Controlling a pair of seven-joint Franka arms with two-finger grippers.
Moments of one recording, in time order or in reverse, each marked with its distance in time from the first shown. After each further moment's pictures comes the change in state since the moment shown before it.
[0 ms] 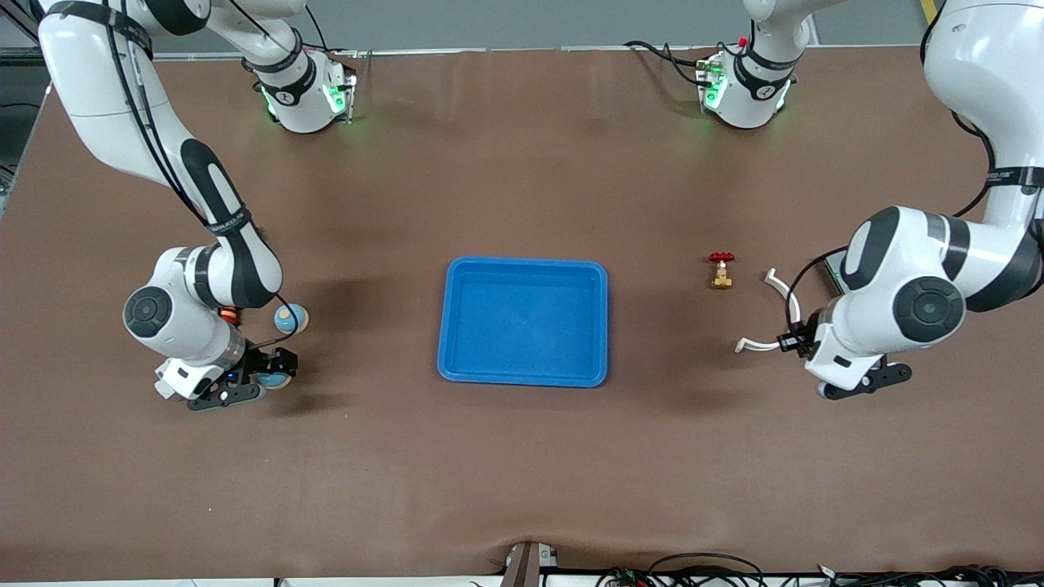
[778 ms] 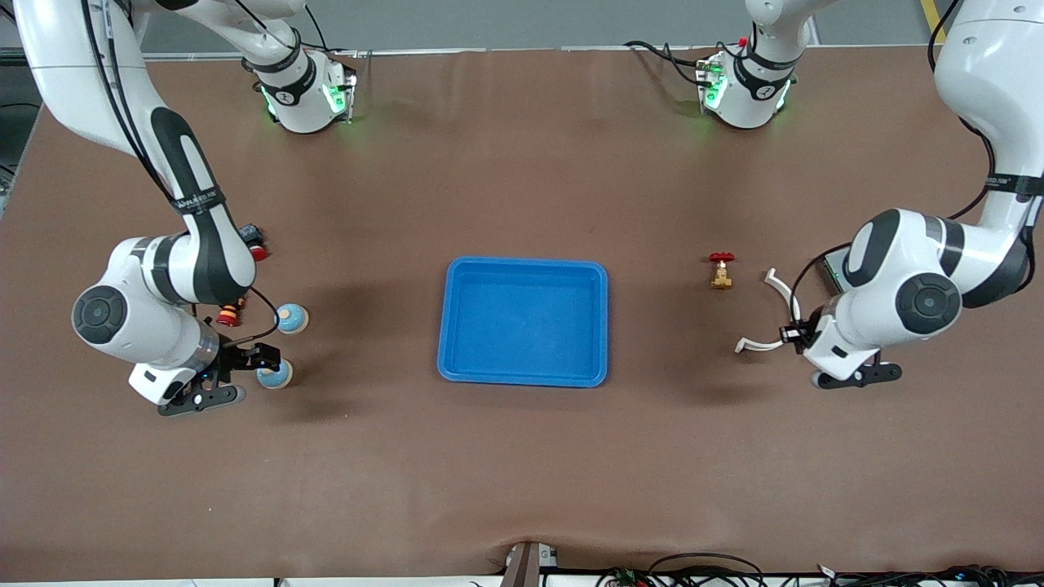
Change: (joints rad) left arm 0.131 -0.009 -0.119 -0.170 0.041 0.093 0.082; right arm 0.001 -0.107 0.006 0.108 0.000 -0.307 0.005
